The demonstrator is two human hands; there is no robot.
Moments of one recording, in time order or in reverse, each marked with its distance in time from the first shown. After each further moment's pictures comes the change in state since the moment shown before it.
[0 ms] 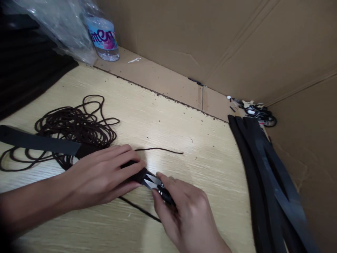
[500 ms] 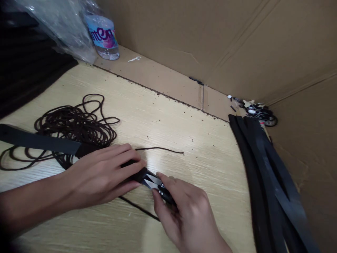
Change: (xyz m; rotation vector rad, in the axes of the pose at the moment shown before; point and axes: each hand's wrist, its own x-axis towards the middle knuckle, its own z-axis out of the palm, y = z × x) left_hand 0.001 0.000 -0.002 -0.019 -0.005 -0.006; right_hand 0.001 -0.001 -0.002 0.006 -0.007 -0.006
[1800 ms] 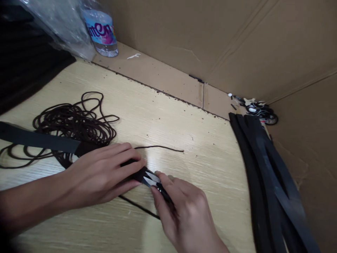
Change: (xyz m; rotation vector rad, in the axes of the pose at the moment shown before) left_hand 0.000 0.002 0.000 -0.019 0.007 -0.003; right_hand 0.001 -0.007 0.003 -0.028 0.006 0.000
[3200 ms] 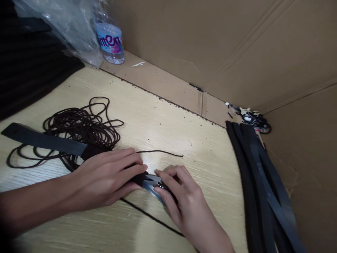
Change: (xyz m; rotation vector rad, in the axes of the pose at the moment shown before) left_hand 0.000 0.001 0.001 -0.015 0.011 0.008; right_hand 0.011 0.022 -0.007 0.122 -0.122 -0.086
